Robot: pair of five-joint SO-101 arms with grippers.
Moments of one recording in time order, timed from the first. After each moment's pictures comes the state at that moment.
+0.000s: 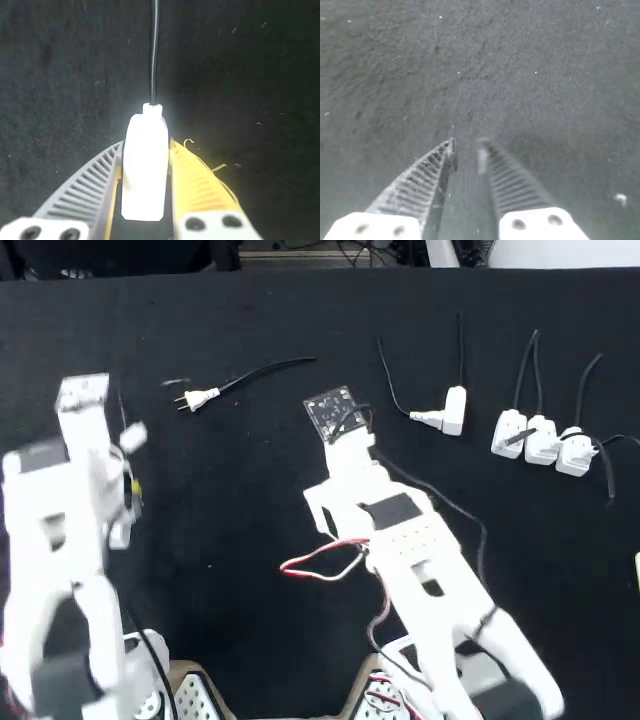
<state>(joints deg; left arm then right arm) -21.8 -25.0 35.4 73.5 -12.1 -20.7 -34.5 56.9 44.2 3.2</state>
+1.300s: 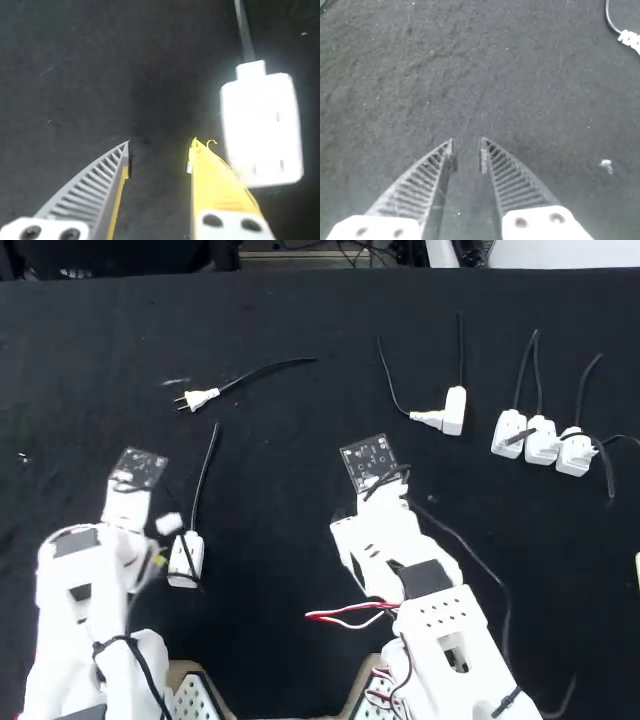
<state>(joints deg) -22.9 -41.6 70.4 50.5 -37.0 -16.5 -58.7 82.0 35.4 5.9</state>
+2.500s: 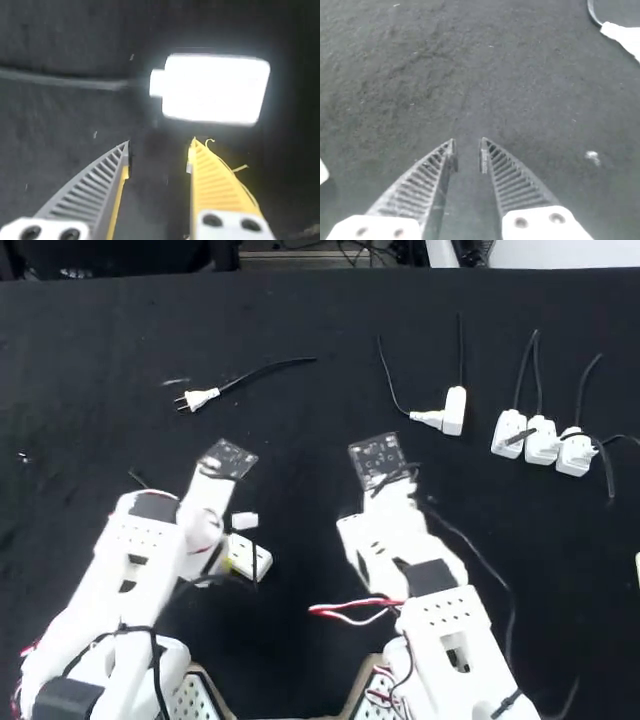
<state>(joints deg) 6.3 -33.3 57.7 64.0 -19.8 -12.4 -58.7 82.0 35.4 6.0</state>
